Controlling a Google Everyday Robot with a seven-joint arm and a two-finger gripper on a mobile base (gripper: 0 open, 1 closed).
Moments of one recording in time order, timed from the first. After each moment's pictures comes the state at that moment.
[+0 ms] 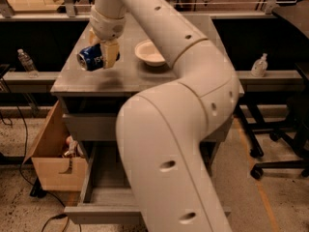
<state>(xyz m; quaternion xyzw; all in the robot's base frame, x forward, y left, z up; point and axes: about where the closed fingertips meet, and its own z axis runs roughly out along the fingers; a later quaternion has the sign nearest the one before) 0.711 0.157 0.889 -0.91 0.38 0.04 0.18</state>
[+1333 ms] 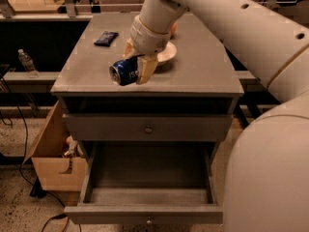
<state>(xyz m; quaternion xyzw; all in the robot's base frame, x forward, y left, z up) 0.630 0.050 0.892 -0.88 0.42 0.04 0.21</state>
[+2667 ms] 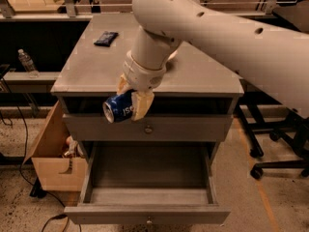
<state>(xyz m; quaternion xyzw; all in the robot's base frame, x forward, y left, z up) 0.541 0.060 0.848 -0.88 0.43 0.06 0.17</state>
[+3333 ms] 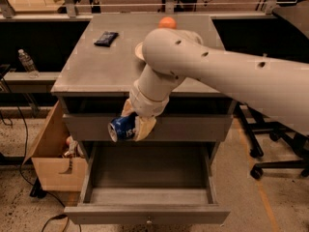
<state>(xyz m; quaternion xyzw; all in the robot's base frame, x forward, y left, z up) 0.528 0.058 0.780 -0.87 0.46 0.07 0.19</state>
